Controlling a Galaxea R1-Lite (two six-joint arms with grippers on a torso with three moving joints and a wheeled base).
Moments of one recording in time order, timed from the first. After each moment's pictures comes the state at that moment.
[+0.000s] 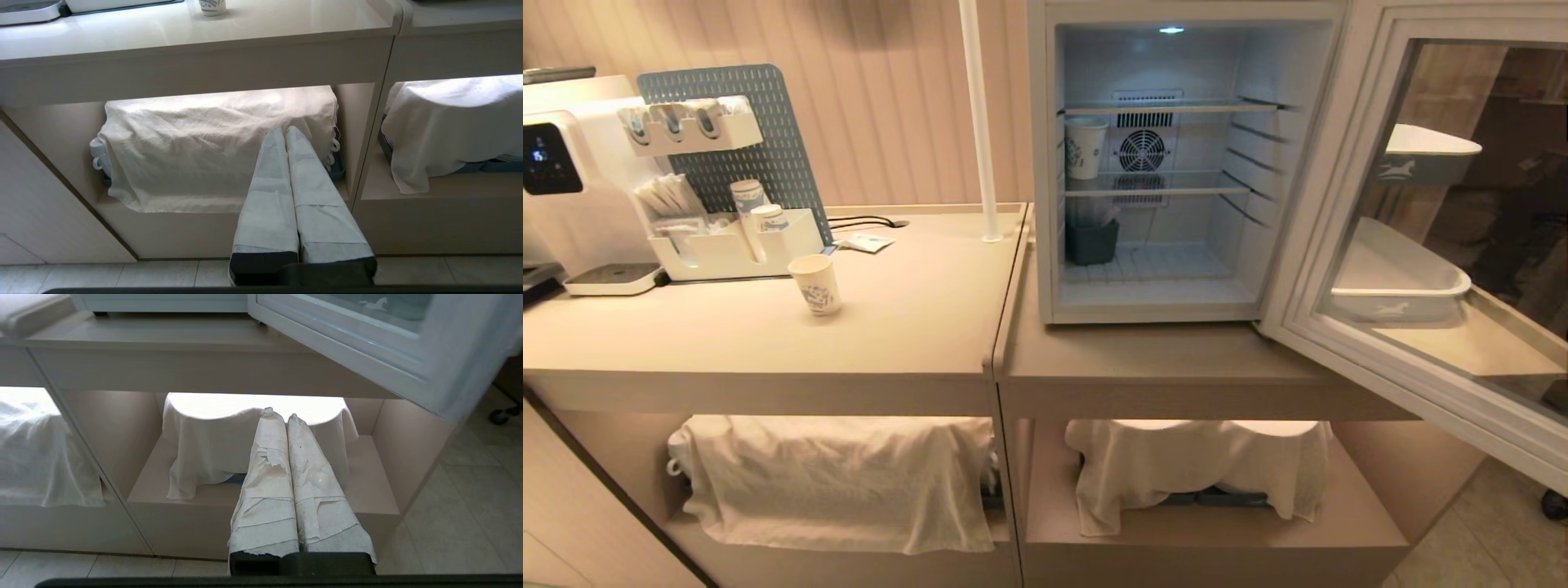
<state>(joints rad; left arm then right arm) 0.00 0.00 0.00 0.01 -0.01 0.08 0.01 0.00 0.00 0.00 0.00 -0.05</state>
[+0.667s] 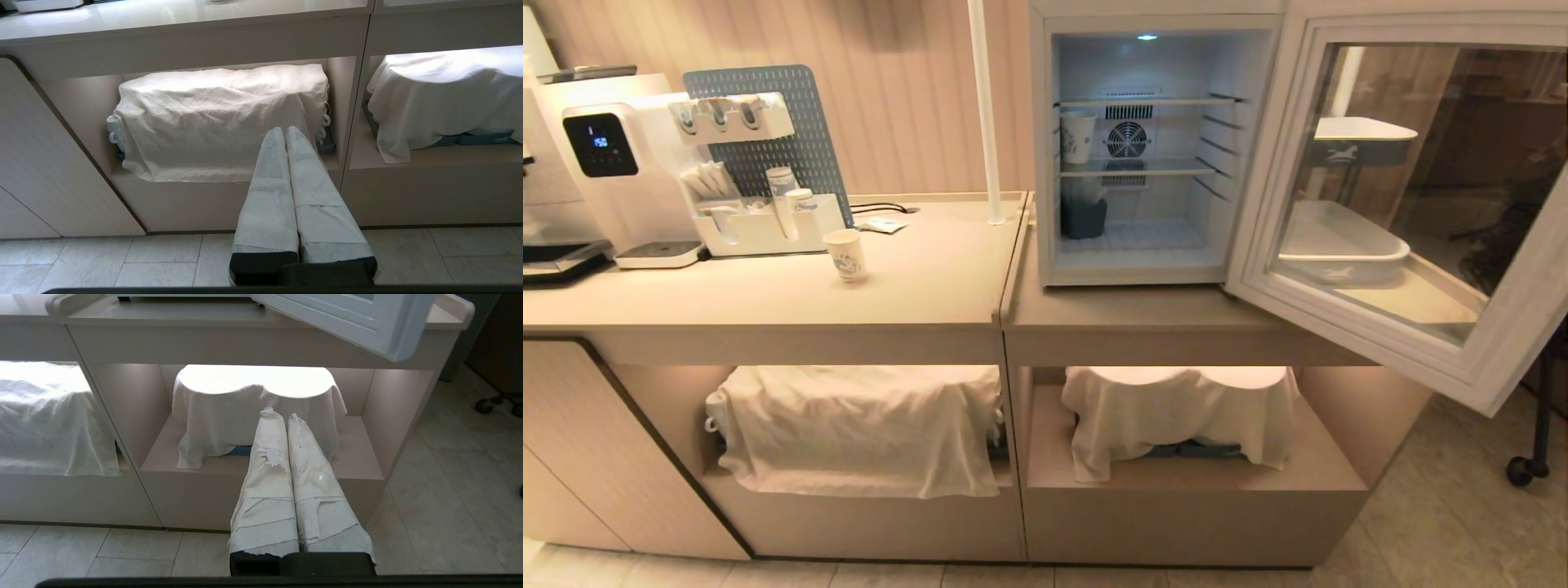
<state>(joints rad) 0.00 0.00 0.00 0.01 -0.01 0.08 0.01 0.00 0.00 0.00 0.00 -0.05</state>
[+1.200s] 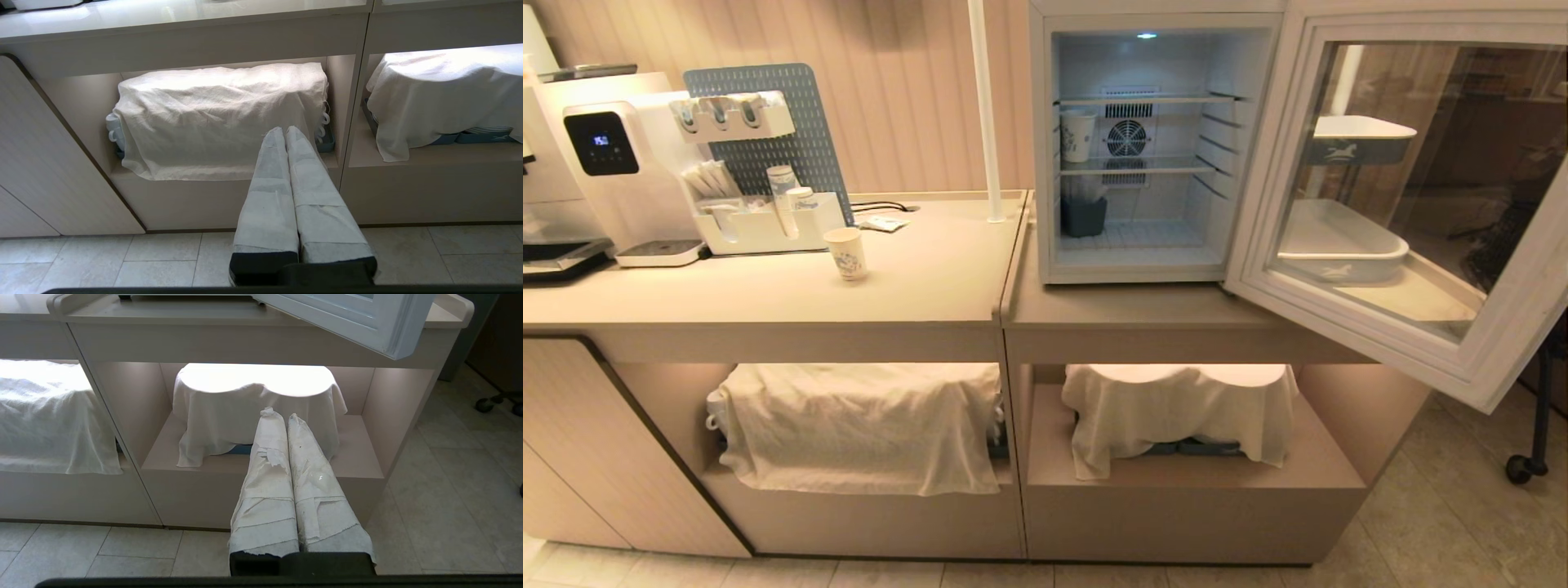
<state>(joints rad) 0.00 0.00 0.00 0.01 -0.01 0.07 0.01 0.00 0.00 0.00 0.00 -0.06</state>
